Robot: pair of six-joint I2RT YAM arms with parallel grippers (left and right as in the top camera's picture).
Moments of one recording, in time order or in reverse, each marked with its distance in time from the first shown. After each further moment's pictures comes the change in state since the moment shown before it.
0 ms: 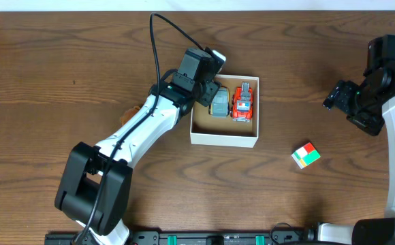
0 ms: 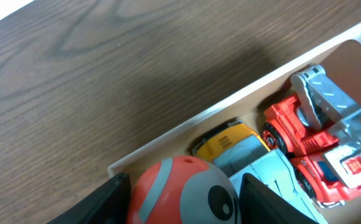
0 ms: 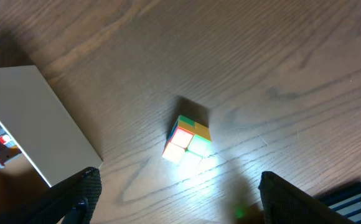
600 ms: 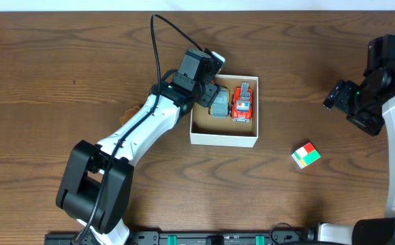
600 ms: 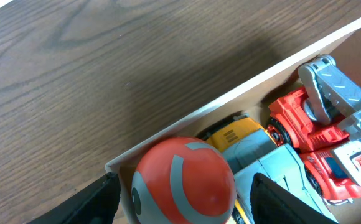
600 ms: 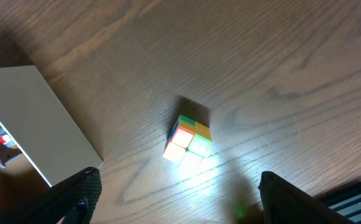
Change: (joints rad) left arm 0.001 0.009 0.000 -0.009 -0.008 -0.005; right arm 0.000 0.000 0.000 0.000 -0.002 0.000
